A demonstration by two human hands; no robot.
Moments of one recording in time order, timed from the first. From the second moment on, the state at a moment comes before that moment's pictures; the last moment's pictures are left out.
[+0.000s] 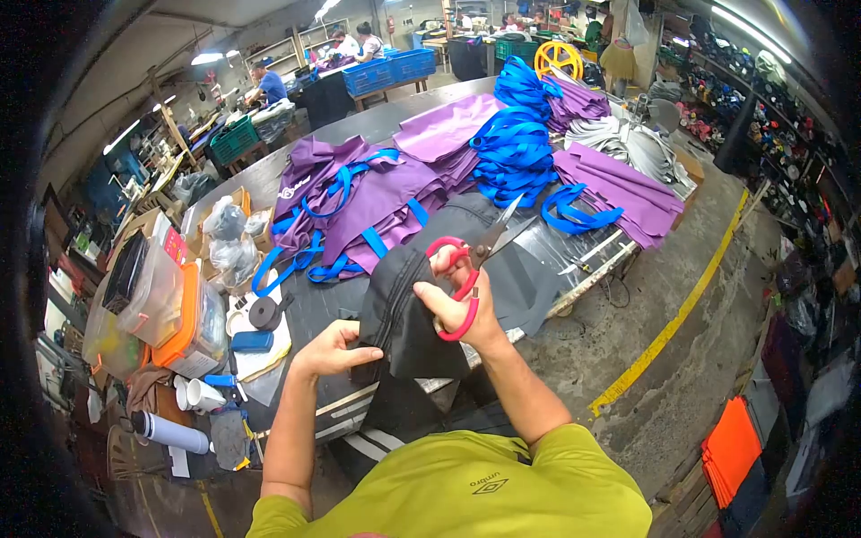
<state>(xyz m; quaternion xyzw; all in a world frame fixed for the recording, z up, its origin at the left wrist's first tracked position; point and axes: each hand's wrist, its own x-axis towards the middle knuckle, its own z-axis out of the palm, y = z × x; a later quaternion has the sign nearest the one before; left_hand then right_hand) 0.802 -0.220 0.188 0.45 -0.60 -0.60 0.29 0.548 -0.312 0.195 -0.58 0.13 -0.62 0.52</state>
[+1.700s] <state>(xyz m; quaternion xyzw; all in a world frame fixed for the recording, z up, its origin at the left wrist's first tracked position) 0.843 -0.242 0.242 0.39 -0.76 -0.45 0.26 0.548 -0.232 0.136 -0.68 0.25 -0.14 0.68</state>
